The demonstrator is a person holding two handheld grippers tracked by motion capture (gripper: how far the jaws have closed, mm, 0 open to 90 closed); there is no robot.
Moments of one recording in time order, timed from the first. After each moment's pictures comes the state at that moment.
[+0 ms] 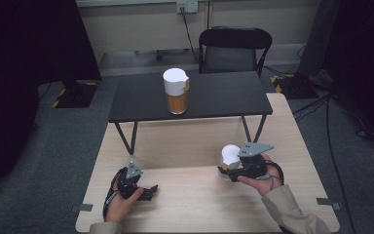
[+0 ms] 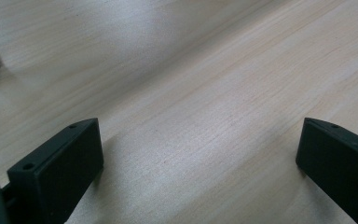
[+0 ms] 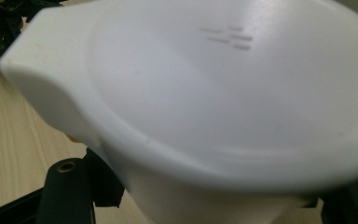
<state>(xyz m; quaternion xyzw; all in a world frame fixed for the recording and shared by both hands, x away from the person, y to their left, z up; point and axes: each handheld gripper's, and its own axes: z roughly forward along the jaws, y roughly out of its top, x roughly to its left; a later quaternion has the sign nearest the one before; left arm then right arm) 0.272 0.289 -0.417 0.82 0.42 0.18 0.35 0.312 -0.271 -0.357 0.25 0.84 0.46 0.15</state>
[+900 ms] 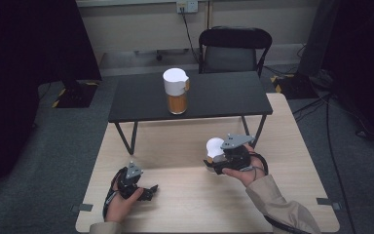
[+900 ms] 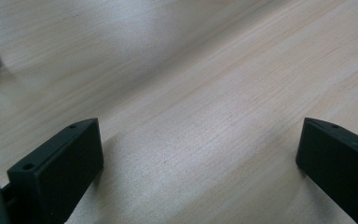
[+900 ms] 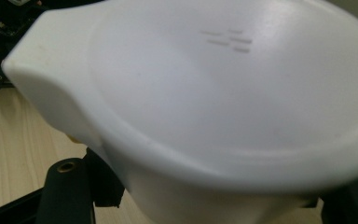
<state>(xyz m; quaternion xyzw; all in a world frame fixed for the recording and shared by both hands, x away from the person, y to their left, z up) 0.272 0.289 -0.417 0.82 0.42 0.18 0.35 0.333 -0.233 -0.343 0.24 0.84 0.46 0.15</state>
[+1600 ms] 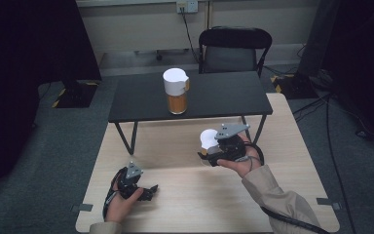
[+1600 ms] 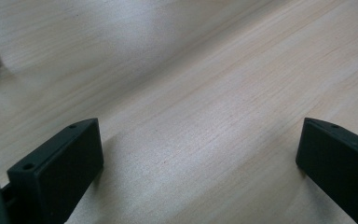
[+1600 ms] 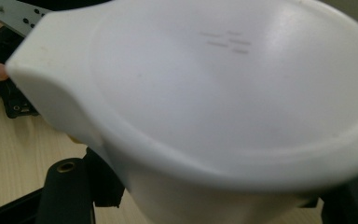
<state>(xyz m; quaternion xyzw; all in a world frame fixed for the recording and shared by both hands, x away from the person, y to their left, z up) 0.272 0.289 -0.417 0.82 0.42 0.18 0.35 0.347 -0.218 -0.311 0.22 0.85 0.46 0.15</state>
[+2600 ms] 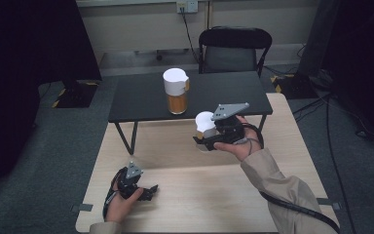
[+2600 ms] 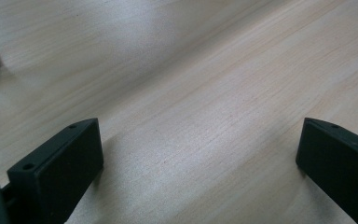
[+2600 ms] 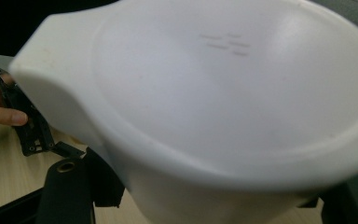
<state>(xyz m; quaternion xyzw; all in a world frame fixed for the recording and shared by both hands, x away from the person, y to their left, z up) 0.272 0.289 -0.417 0.82 0.42 0.18 0.35 0.360 -0.210 -0.255 0.21 0.85 0.47 0.15</state>
